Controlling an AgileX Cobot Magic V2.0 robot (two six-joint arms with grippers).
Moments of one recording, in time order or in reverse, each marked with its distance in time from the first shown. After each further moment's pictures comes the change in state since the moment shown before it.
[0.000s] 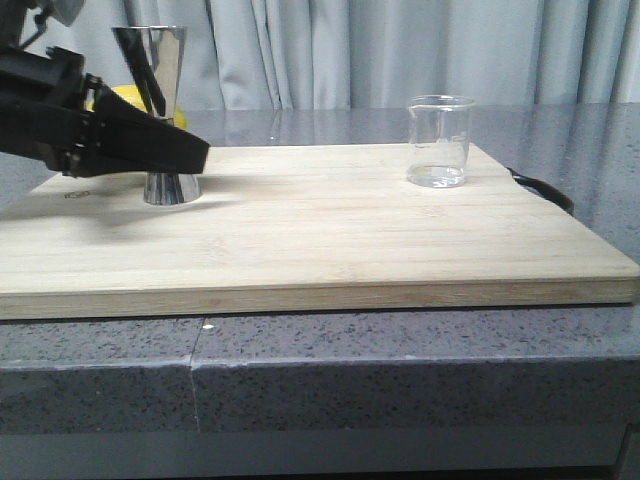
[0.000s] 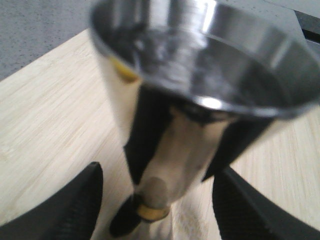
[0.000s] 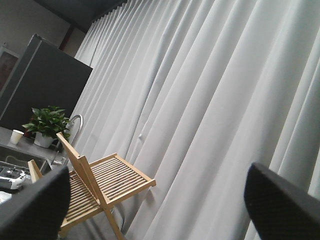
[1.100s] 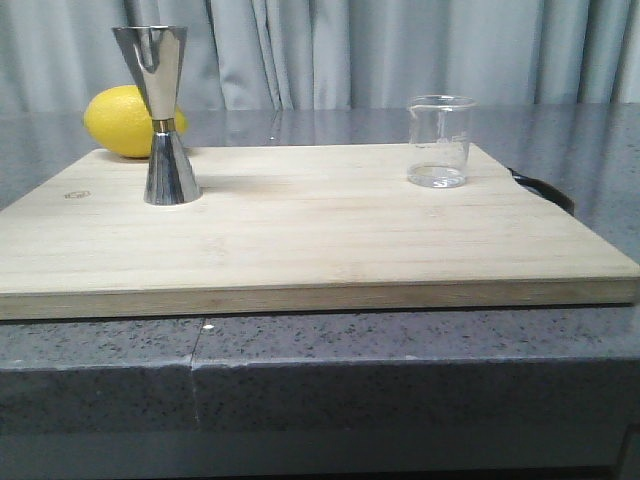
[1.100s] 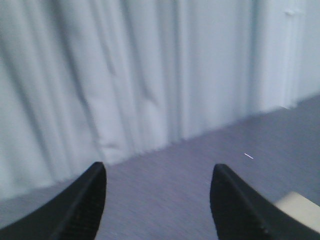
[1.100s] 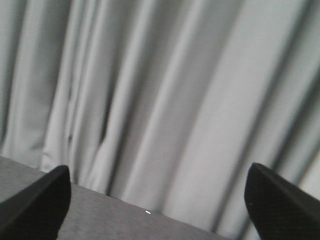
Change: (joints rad) left arm 0.455 -0.649 -0.121 -0.068 -0.267 -0.463; right arm -0.072 -0.131 -0.147 0.047 1.126 0.001
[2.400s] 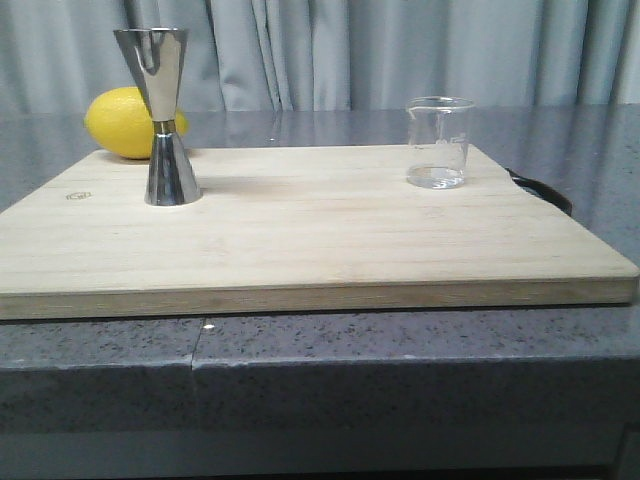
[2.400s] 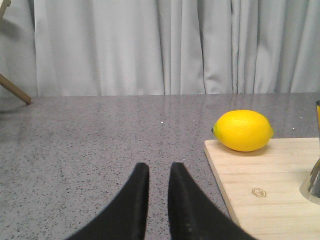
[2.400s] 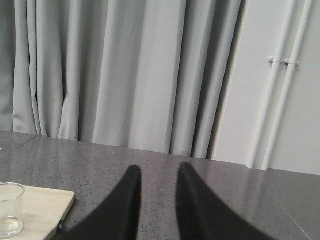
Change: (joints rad) left arm -0.255 -0.930 0.890 0.330 -0.689 -0.324; right arm 0.021 -0.962 0.739 0.050 0.244 0.002
